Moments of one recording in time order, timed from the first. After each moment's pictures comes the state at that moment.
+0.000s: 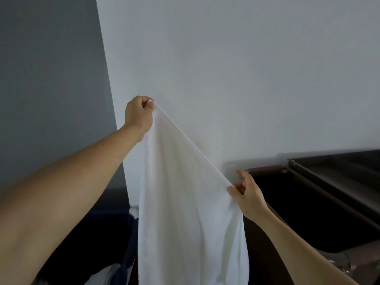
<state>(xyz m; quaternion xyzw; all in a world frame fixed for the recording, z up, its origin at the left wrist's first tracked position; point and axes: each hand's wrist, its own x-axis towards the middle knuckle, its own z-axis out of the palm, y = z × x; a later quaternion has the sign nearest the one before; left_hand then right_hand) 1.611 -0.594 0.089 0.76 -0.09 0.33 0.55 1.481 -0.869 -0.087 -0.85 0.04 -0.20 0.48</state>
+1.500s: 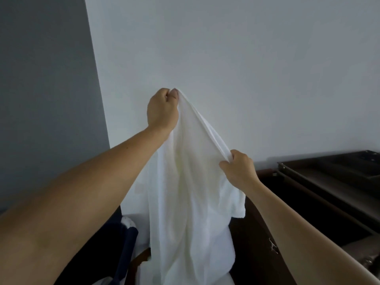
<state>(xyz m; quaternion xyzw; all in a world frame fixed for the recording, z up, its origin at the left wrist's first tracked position) 1.569 -0.668 0.122 0.74 -0.15 0.34 0.56 1.490 -0.851 0.010 -0.90 0.09 -0.23 0.37</state>
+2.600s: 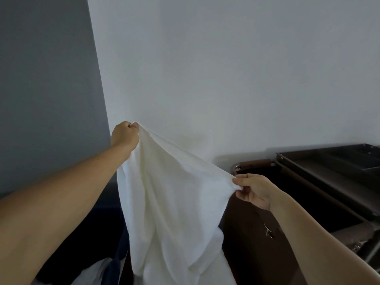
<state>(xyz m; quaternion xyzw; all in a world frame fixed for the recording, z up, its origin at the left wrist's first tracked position) 1.624 -0.568 0.018 0.85 0.04 0.25 0.47 1.470 -0.905 -0.060 -0.64 0.18 -0.01 0.74</state>
